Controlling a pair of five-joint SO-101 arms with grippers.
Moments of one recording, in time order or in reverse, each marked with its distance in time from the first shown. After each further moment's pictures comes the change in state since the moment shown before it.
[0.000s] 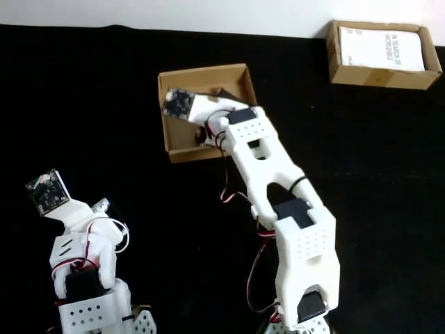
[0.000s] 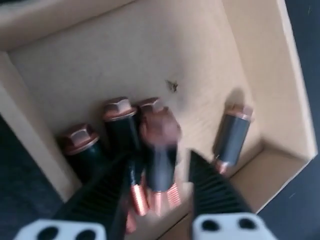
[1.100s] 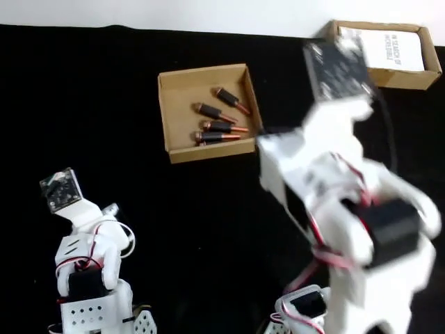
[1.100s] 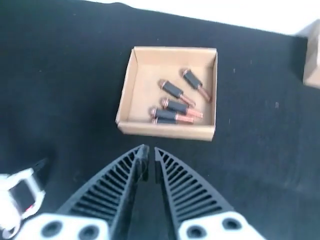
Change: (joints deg) left arm 4.3 0.0 0.0 5.3 -2.4; right arm 0.9 -64.5 -10.3 55.6 -61.1
